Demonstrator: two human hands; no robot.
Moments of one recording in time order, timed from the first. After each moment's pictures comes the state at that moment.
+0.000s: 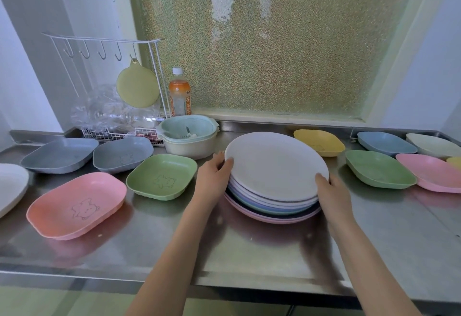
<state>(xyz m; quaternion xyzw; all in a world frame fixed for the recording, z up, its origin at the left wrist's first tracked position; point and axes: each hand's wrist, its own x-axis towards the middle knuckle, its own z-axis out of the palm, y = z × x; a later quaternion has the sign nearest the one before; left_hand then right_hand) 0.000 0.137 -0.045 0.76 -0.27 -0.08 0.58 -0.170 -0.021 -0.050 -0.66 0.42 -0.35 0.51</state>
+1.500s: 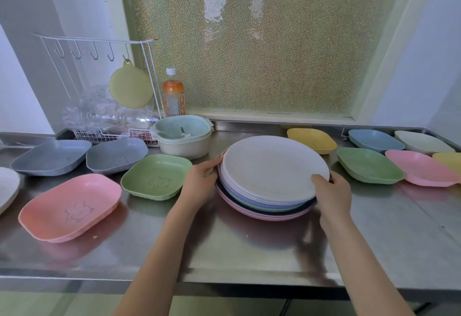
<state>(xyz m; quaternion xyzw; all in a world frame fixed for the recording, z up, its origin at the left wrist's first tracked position) 0.014 0.152 -0.059 0.75 -0.35 -0.07 0.56 -0.175 -0.005 -0.037 -0.58 0.45 -0.43 0.53</state>
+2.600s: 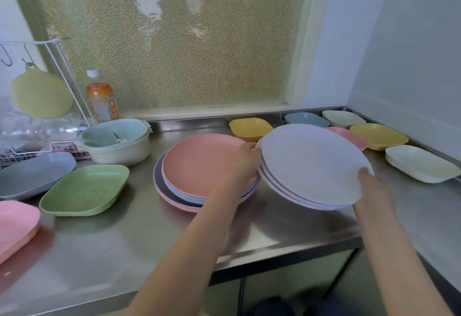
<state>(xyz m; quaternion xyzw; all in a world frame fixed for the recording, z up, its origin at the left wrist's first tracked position) -0.132 0.011 0.002 0.66 -0.32 -0.37 0.57 -0.336 -0.087 -0.030 -0.39 0.59 -0.51 0.49</state>
